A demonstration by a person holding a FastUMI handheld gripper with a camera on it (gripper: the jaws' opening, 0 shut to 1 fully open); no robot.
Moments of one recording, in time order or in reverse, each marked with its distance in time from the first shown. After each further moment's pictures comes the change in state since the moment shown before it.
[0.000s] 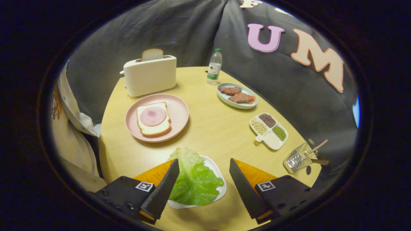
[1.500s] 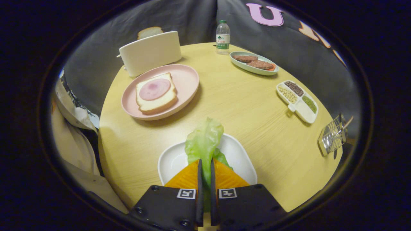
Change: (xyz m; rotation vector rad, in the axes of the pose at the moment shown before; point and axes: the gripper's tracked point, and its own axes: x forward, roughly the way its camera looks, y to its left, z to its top) arm 0.041 0.026 -0.056 0.059 0.161 0.077
